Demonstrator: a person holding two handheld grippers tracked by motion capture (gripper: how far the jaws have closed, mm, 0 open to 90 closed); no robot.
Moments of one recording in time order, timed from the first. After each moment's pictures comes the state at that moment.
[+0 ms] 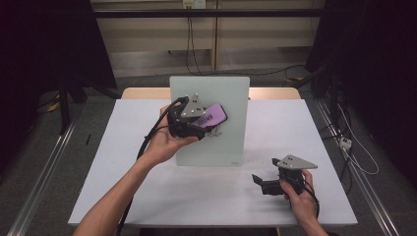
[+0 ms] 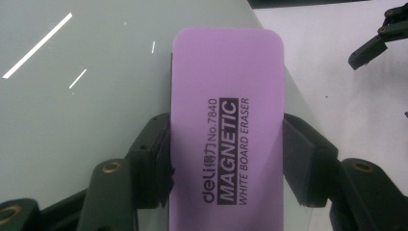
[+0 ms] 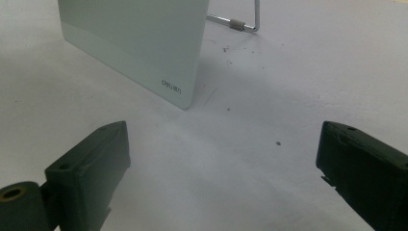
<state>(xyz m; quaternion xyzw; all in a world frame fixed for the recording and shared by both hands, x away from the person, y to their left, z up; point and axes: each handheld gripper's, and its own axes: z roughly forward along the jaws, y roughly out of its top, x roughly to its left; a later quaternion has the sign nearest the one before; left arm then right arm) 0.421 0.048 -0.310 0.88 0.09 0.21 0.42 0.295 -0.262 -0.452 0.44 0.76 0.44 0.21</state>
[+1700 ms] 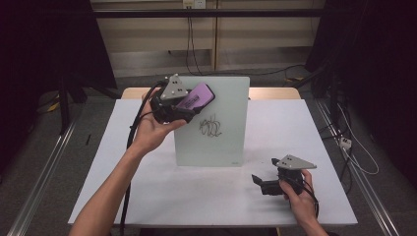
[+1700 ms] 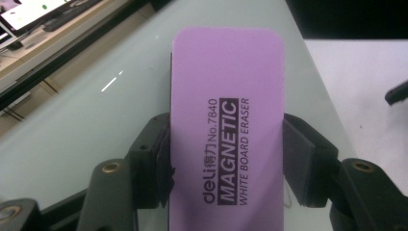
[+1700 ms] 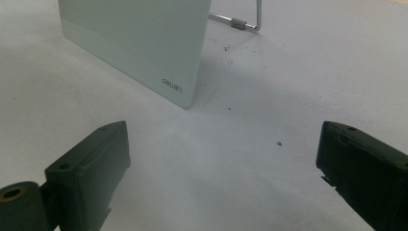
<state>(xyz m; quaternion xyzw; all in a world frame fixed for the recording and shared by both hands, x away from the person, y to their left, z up) 0.434 0.077 -0.275 0.85 0.13 0.24 0.45 0.296 -0.261 -0.452 0.43 0.76 0.44 0.21</state>
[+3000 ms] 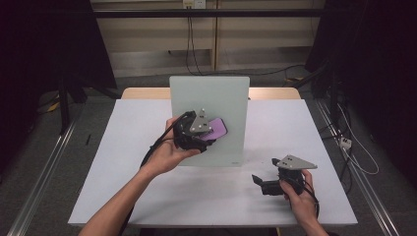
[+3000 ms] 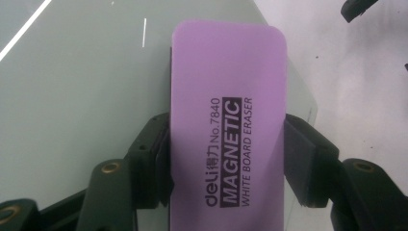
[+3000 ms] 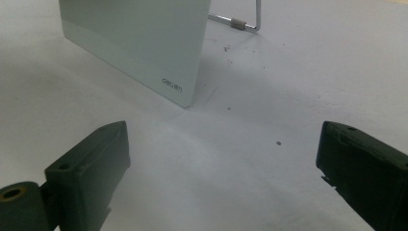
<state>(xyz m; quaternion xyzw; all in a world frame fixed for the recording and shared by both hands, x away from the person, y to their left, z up) 0.410 0.042 -0.338 0.90 0.08 0.20 0.37 0.295 -0.262 -0.452 0.44 0.76 0.44 0.21</state>
